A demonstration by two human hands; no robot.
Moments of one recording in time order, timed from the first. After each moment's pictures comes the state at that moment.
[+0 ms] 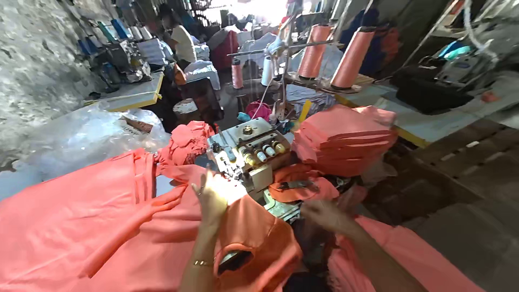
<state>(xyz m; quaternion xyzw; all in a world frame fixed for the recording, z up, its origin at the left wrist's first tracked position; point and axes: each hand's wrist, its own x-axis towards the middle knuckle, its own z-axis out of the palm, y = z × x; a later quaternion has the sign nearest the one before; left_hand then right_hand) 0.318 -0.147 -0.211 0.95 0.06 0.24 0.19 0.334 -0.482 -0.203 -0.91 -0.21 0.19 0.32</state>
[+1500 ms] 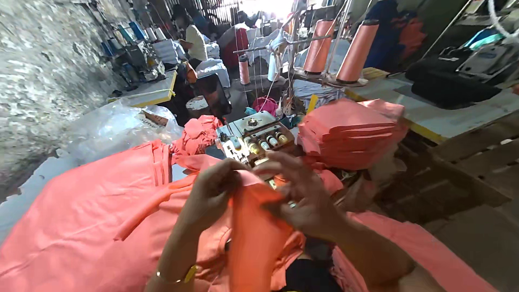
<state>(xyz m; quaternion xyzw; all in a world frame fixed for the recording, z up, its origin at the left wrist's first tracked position) 0.228 -0.184 -0.069 0.80 -0.25 0.19 0.51 0.268 -0.401 -0.102 -0.60 -0.49 -0.06 0.63</state>
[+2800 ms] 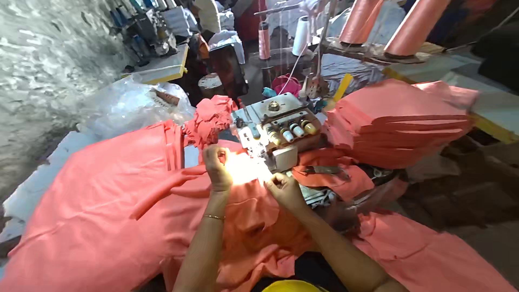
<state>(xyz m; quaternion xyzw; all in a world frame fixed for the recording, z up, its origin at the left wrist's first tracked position) 0.317 -0.116 -0.214 0.84 0.08 0.46 0.26 0.318 -0.321 -0.229 -0.76 -0.24 -0.01 0.60</state>
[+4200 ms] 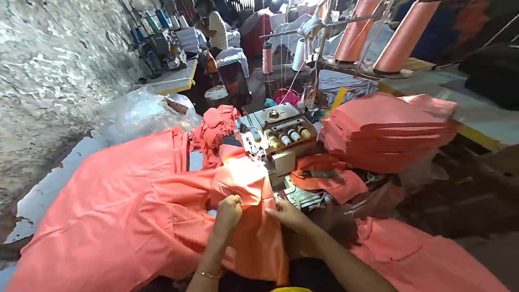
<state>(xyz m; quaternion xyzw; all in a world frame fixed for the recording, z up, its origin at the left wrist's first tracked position) 0.212 -0.160 -0.209 0.94 0.13 0.08 0.29 0.299 -0.354 -0.269 -0.70 -0.26 0.31 0.59</state>
